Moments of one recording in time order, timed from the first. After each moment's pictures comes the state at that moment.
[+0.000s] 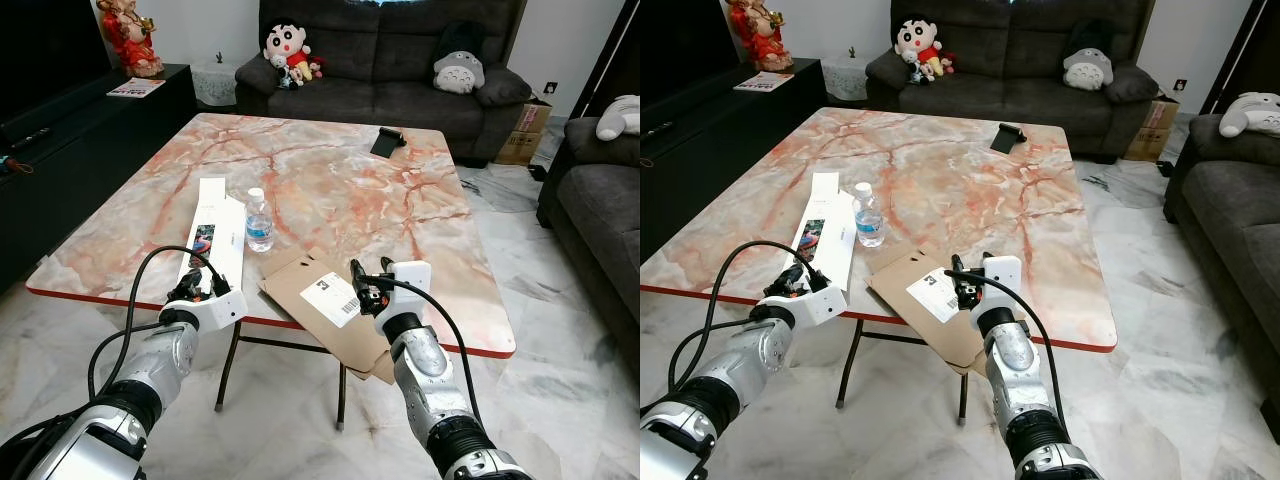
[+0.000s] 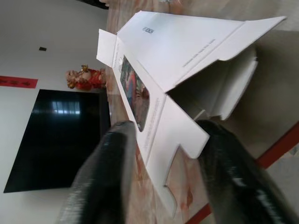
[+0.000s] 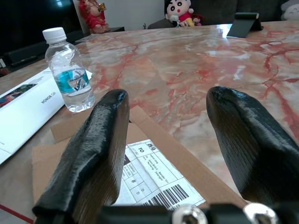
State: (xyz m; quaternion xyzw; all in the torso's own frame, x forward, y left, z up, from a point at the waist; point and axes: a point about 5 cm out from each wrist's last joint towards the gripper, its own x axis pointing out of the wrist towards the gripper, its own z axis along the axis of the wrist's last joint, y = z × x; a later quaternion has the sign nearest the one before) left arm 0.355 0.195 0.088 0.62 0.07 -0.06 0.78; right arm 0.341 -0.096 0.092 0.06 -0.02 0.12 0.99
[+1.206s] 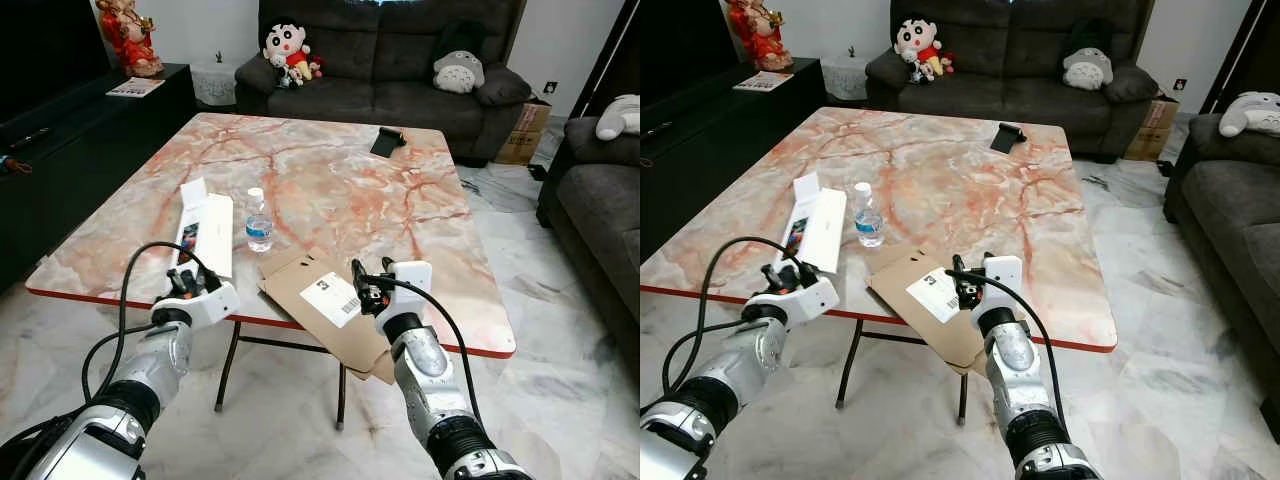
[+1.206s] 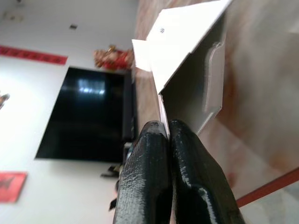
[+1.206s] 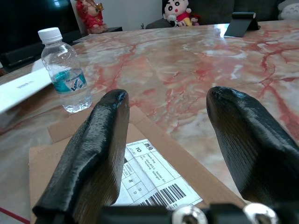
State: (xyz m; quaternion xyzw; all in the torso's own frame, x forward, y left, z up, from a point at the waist) left arm 0.356 0.212 0.098 0.61 0.06 0.04 0.79; right arm 0.341 -0.096 0.092 0.06 -0.02 0.12 0.99
